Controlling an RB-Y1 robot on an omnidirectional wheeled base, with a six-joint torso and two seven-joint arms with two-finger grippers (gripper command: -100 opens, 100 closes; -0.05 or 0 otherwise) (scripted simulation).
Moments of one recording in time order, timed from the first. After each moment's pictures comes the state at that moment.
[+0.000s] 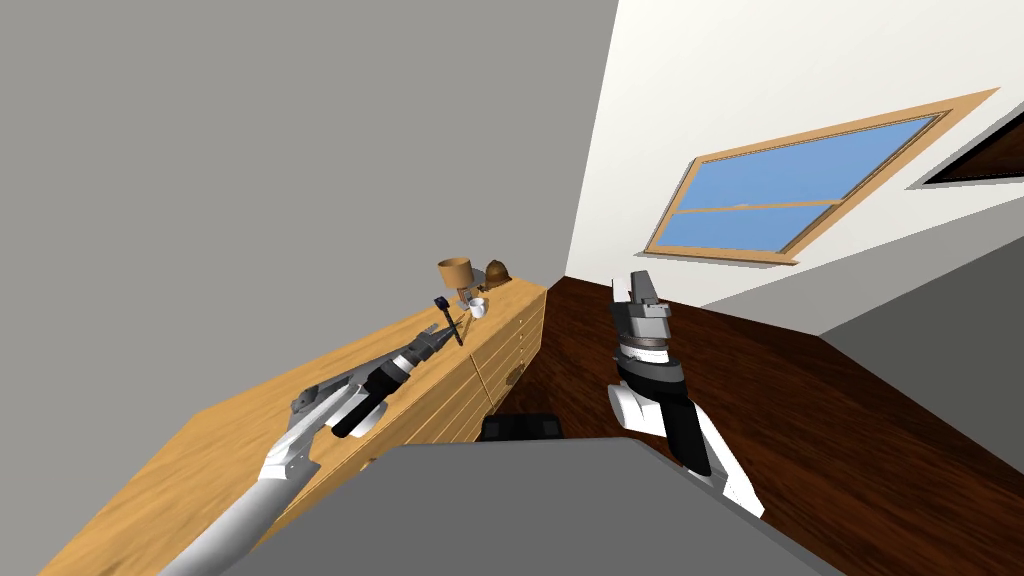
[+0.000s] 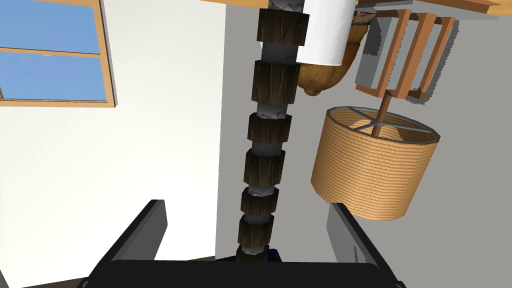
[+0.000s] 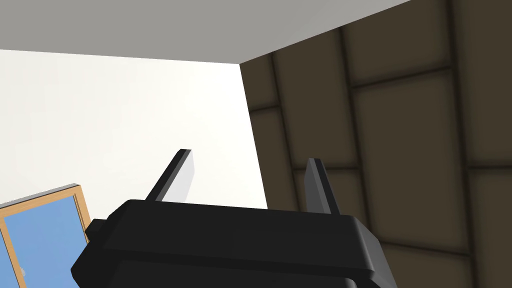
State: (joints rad) left arm 0.35 0.74 0.03 -1.78 -0.46 -0.51 -0.33; right arm 0.47 -0.04 -0.05 -2.36 0.12 -0.57 0.06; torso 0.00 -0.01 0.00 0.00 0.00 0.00
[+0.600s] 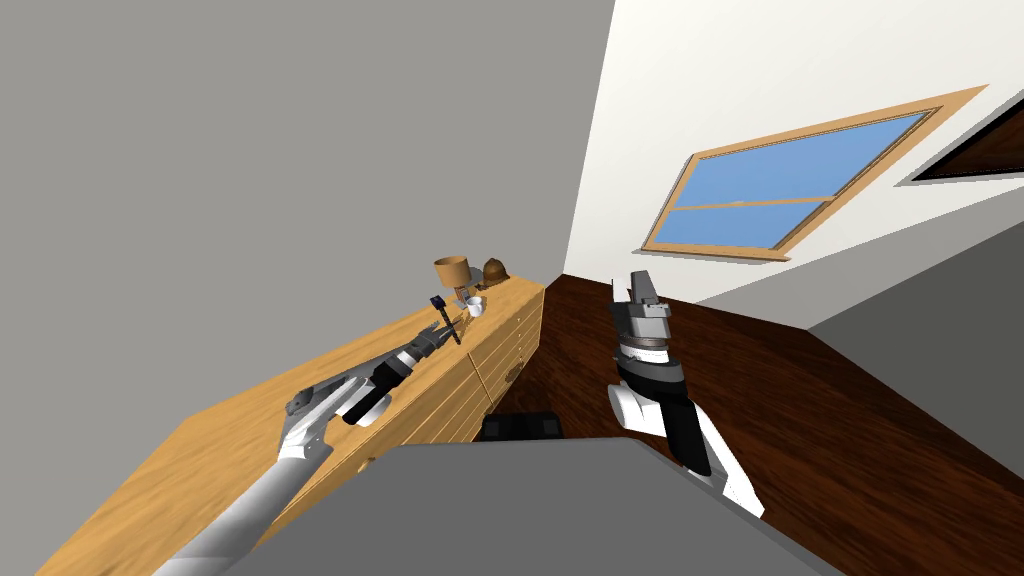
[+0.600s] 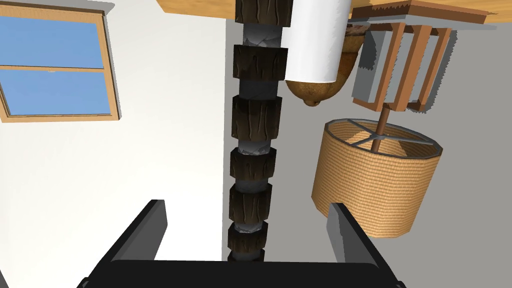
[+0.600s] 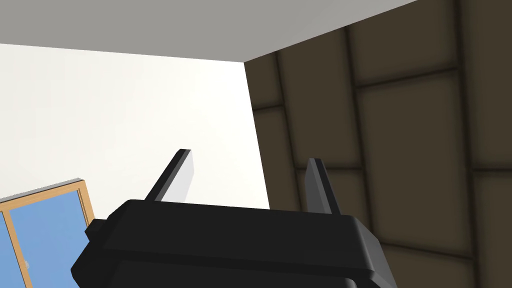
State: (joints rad) left arm 0.27 0.74 0.01 -1.67 -0.47 -0.54 -0.36; right arm 0.47 -0.04 -0.05 -2.36 0.12 -0.57 0.06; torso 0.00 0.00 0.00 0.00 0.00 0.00
